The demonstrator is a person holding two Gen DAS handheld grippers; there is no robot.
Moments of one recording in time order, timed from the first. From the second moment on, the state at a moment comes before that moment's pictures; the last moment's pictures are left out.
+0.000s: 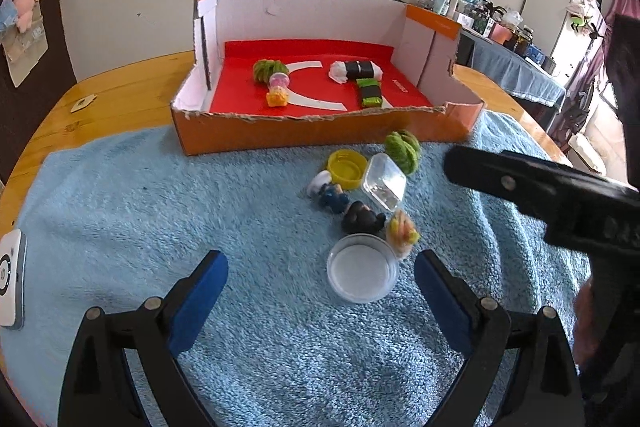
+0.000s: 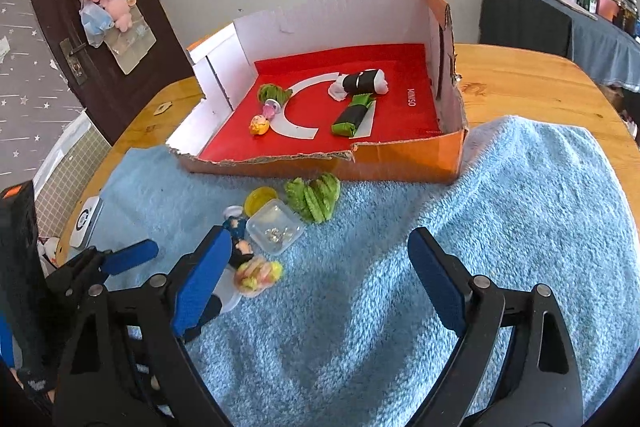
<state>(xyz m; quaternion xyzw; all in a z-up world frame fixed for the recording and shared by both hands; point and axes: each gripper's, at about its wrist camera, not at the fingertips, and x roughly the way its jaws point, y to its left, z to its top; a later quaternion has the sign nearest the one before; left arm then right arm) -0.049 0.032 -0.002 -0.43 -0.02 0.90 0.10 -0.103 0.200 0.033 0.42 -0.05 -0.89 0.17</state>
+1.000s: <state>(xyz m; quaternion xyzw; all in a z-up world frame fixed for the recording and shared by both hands) -0.046 0.044 -0.013 -0.43 0.00 0.89 0.13 -0.150 0.182 0.002 0.45 -0.07 -0.87 0.19</state>
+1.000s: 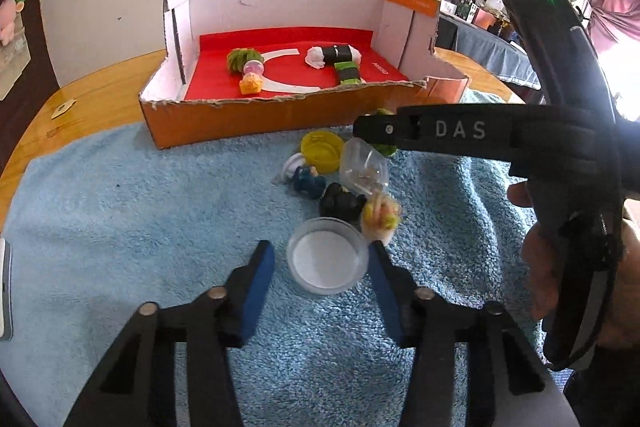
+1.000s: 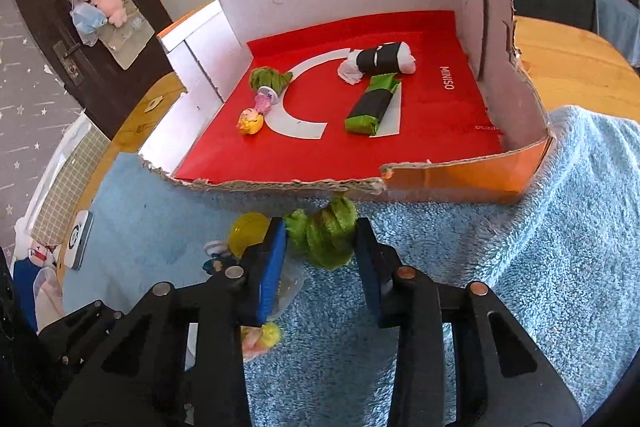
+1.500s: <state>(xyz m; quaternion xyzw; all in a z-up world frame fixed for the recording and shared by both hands) -0.043 0.034 0.001 -0.41 -0.02 0.90 0.12 -0.125 0.192 0.023 0.43 -0.08 -0.88 0.21</state>
